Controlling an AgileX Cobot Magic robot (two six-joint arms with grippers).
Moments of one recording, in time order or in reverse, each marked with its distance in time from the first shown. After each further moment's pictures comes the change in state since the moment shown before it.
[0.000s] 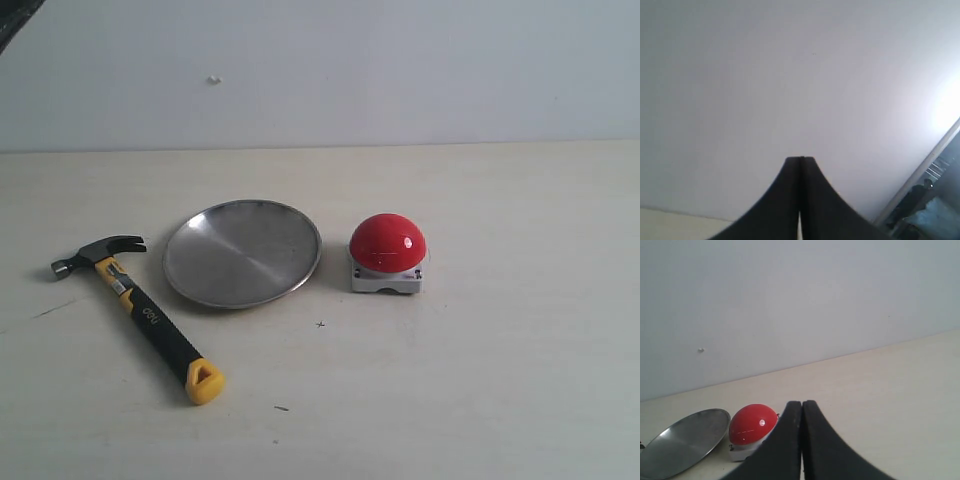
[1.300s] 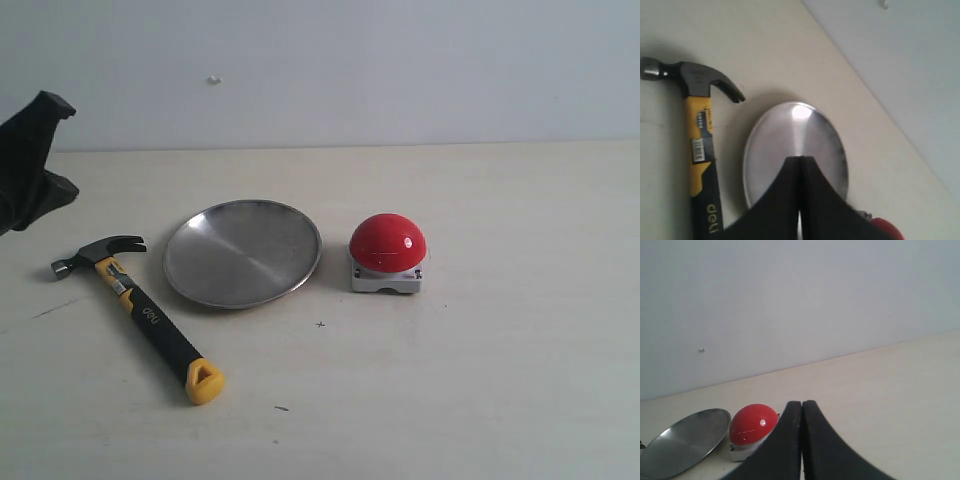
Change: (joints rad) left arm 0.011 0.275 -0.216 -0.107 0.924 -0.248; right arm 0.000 0.000 0.000 0.002 -0.002 0.000
